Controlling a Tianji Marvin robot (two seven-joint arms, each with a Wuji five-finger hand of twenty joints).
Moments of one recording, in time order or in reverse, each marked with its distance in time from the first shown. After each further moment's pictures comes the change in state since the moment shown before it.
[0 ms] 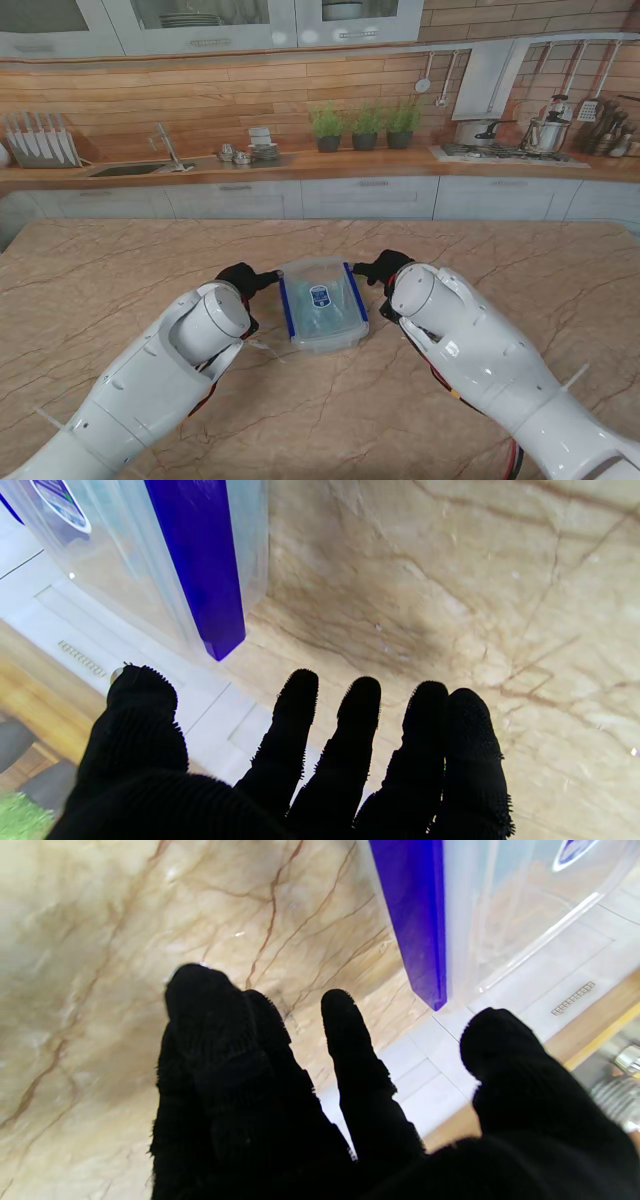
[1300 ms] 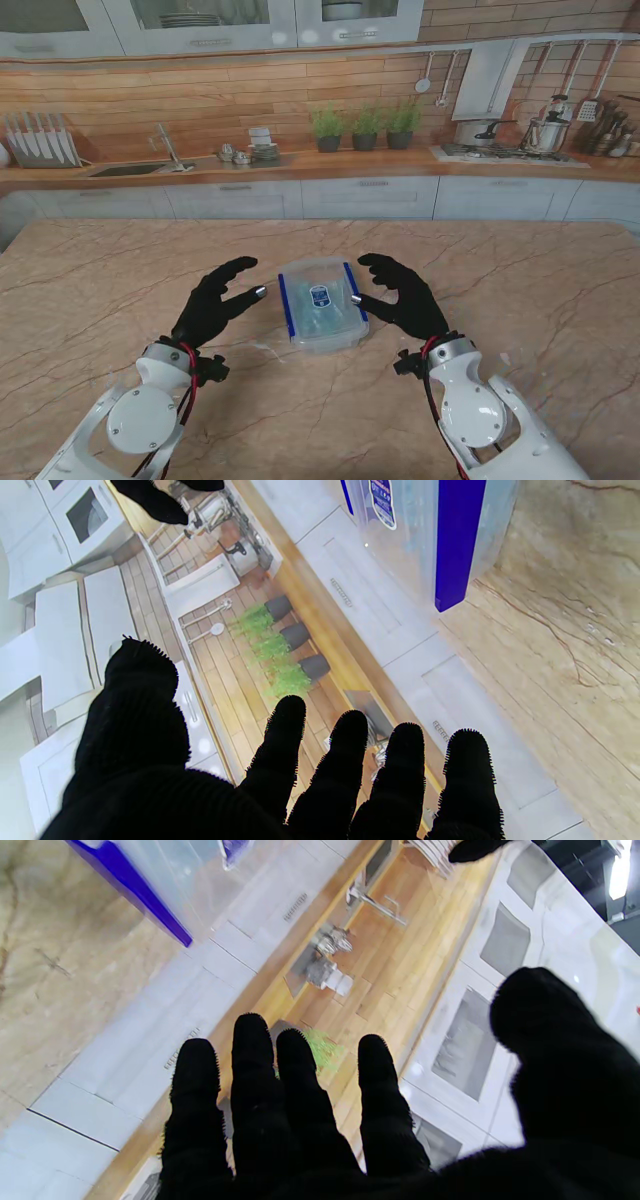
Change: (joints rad) left arm 0.523 0.057 -0.337 -0.335 -0.057 -0.870 0.126; right arm -0.574 0.027 0.326 -0.367 -0.056 -0.843 -0.362; left_hand 0.058 -0.128 0.004 0.011 -0.130 -0.067 -0.208 -0.003 -0.177 -0.074 -0.224 -0.068 -0.149 -0.186 -0.415 -0.087 -0.147 -0.085 -0.643 -0.216; right_hand -0.099 -0.272 0.165 0.005 -0.437 -0.196 0.101 -0.031 -0.370 -0.217 -0.272 -0.069 -0.513 -0.158 -0.761 -0.103 -0.169 -0.103 -0.718 0.170
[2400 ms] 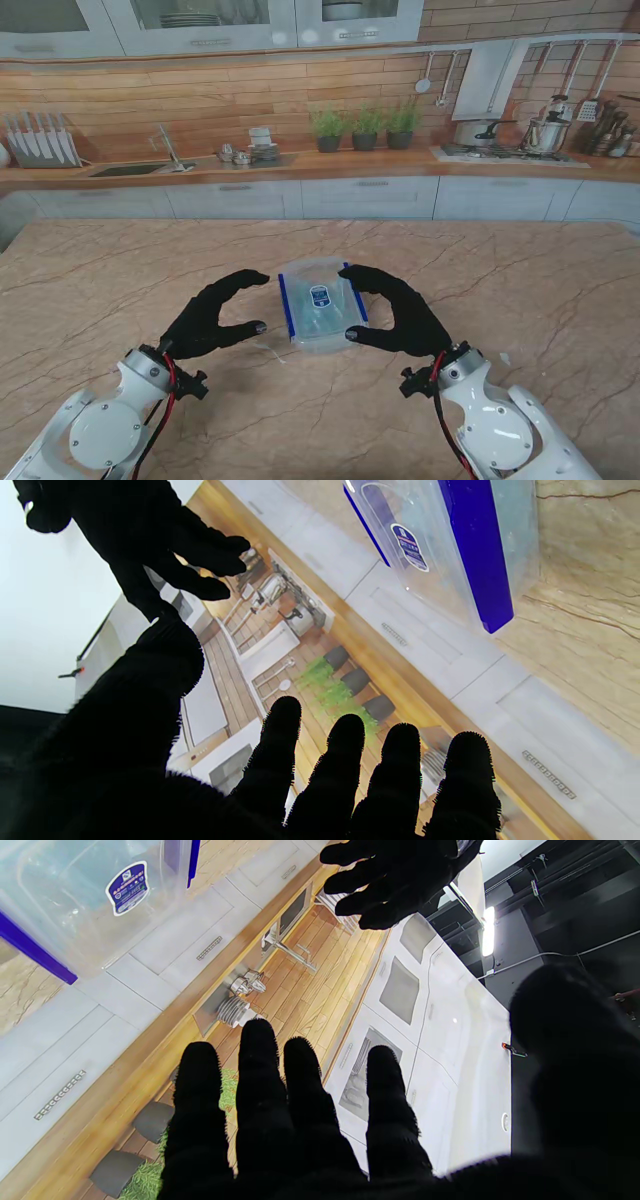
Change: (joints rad) left arm 0.035 0.063 -0.074 0.008 0.082 -0.287 -0.165; right arm -0.078 0.039 0.061 -0.082 -0.012 -0.262 0.154; left_hand -0.085 -0.226 0.440 0.006 -0.002 -0.035 -0.025 0.000 0.011 -0.026 -0.091 -0.024 0.041 -0.032 -0.077 -0.062 0.134 -0.015 -0.336 0.034; right_hand -0.062 -0.041 0.057 -0.041 -0.094 -0.062 -0.002 -0.009 -0.040 -0.050 -0.091 0.001 0.000 -0.047 -0.101 -0.027 0.002 -0.025 -0.084 0.002
